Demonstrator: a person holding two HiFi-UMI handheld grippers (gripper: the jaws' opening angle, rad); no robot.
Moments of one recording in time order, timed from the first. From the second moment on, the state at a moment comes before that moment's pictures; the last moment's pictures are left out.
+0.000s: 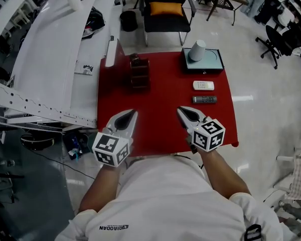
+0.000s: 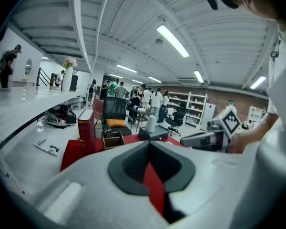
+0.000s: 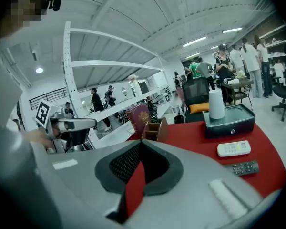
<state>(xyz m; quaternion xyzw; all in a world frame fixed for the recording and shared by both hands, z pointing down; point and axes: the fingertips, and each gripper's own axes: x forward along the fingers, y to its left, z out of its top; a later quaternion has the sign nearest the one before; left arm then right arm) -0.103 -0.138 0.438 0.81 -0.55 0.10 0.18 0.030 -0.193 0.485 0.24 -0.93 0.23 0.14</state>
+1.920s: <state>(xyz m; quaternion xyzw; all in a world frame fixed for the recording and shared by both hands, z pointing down) -0.152 -0.125 0.461 0.79 -0.57 0.13 0.19 -0.077 -0.228 0.470 0.20 -0.96 0.11 0.18</state>
